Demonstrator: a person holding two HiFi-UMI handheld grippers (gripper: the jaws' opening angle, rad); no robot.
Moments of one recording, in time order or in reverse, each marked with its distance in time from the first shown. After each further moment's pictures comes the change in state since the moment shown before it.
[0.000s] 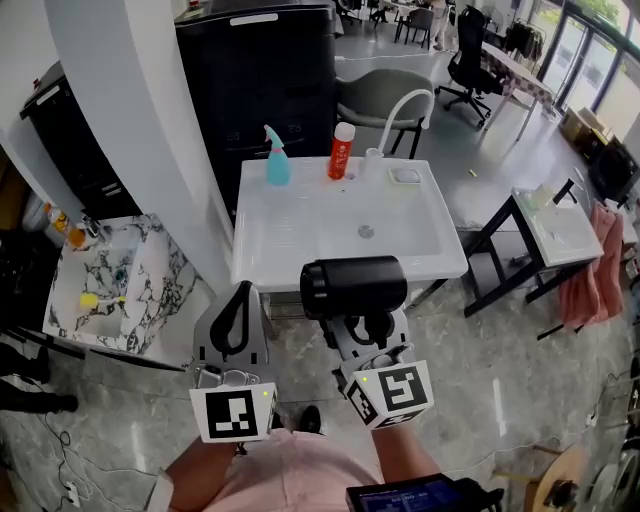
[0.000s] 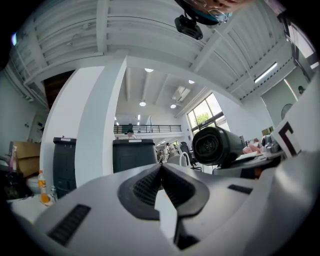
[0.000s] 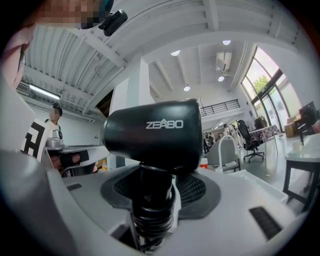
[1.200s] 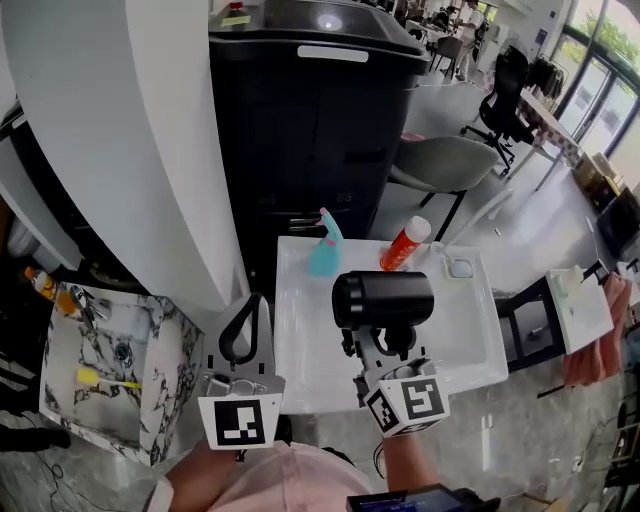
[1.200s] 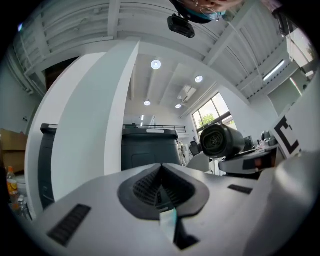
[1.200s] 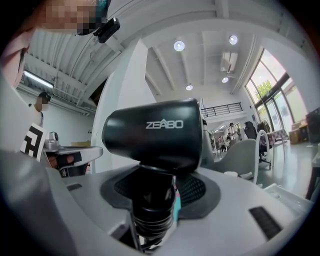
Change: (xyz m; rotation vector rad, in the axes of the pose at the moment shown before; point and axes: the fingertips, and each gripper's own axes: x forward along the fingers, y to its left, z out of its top) left arm 0.240 0.194 -0.057 -0.031 -0.034 0.027; right arm 0.305 -0.041 0.000 -0.054 0.003 -0.027
